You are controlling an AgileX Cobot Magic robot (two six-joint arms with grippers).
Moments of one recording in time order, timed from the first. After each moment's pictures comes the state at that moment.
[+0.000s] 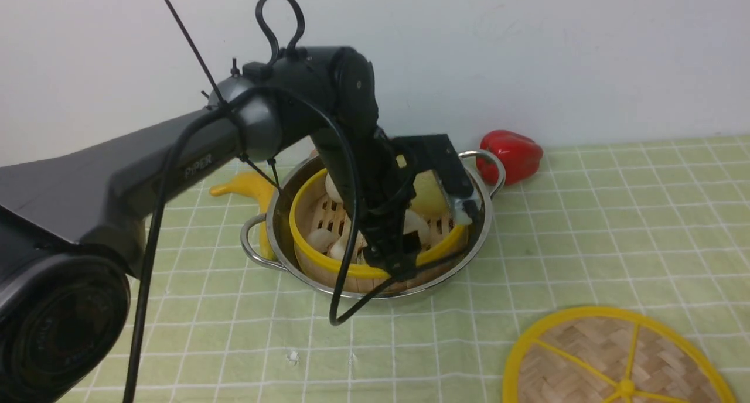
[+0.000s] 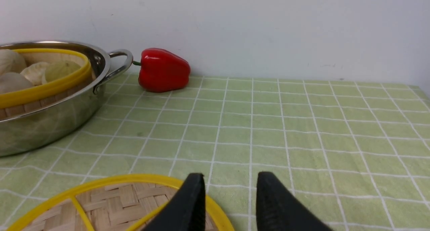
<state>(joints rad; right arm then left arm) 0.07 0.00 0.01 0.00 0.34 0.10 -0.49 2.13 -1.84 -0.19 1.19 0.89</state>
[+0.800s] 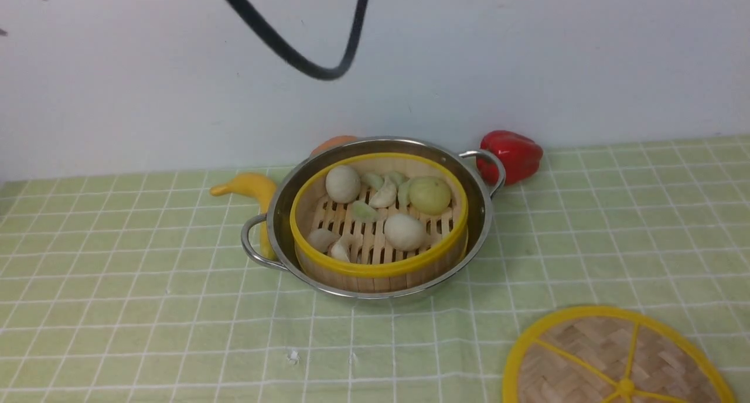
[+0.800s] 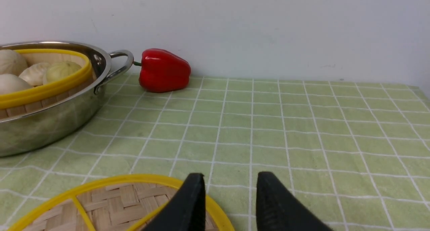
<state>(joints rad) 0.07 0.00 0.01 0.00 0.34 0.10 -0.49 1.72 -2.18 0.21 1.21 0.14</state>
